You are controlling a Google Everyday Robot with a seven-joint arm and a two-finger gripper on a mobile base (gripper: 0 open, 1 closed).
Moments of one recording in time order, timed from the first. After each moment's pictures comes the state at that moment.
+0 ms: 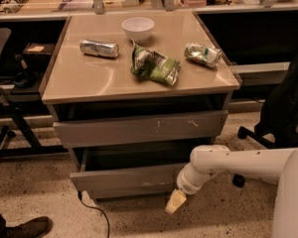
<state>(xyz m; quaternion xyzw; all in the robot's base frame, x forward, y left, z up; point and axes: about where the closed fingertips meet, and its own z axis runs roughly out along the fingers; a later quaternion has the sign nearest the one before) 0.480 -0.107 0.409 -0.51 0.84 0.17 0.09</state>
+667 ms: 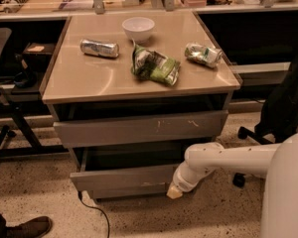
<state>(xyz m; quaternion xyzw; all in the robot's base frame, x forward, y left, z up) 0.493 -0.100 0.406 -0.52 0.84 0.15 0.09</state>
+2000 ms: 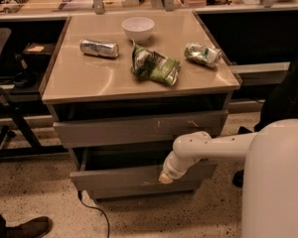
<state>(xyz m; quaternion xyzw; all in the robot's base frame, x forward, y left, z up) 0.545 -0.067 0.414 -0.55 0.82 0.12 0.12</state>
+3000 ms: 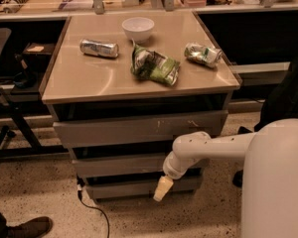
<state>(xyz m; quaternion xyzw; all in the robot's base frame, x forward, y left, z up) 0.545 -0.067 0.414 -0.55 0.82 0.12 0.12</state>
